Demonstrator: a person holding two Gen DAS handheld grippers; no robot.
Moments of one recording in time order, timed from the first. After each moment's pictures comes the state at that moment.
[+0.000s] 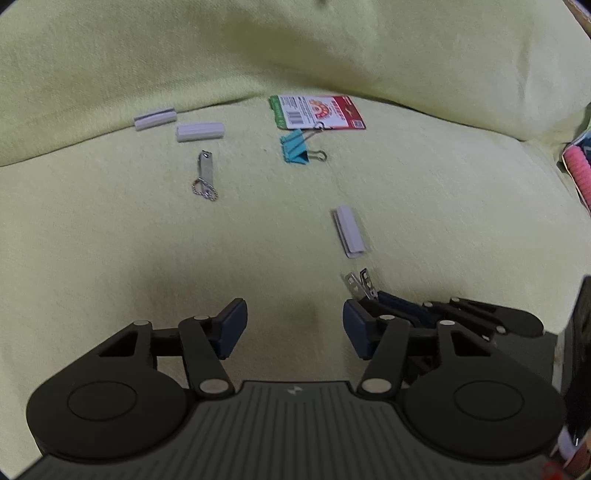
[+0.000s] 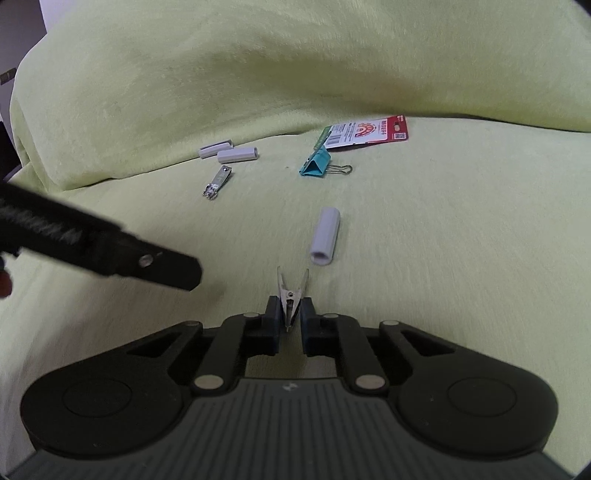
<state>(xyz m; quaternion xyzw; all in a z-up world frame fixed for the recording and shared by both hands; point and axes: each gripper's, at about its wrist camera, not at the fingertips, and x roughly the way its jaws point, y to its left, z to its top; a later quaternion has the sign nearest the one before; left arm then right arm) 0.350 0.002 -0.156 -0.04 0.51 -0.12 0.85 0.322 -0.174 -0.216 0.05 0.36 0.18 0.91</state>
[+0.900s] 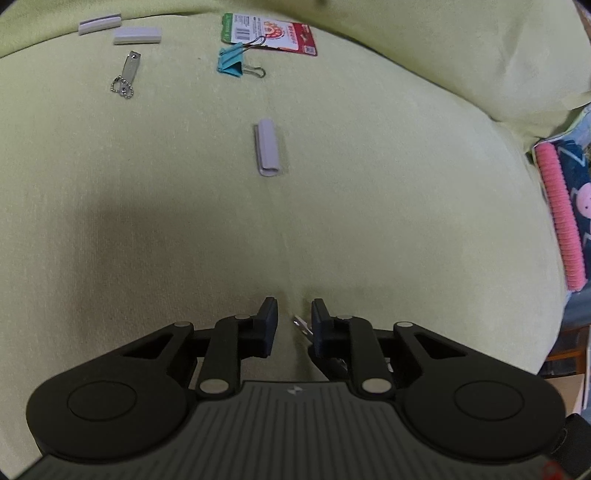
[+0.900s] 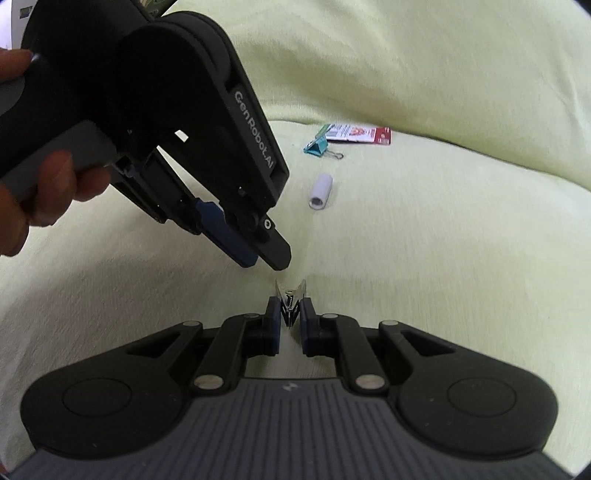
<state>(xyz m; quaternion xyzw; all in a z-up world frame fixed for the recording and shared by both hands) 0.340 -0.040 -0.174 -0.13 0.59 -0.16 0.78 0.242 -0.169 -0.199 -0.06 0.35 0.15 0.92</state>
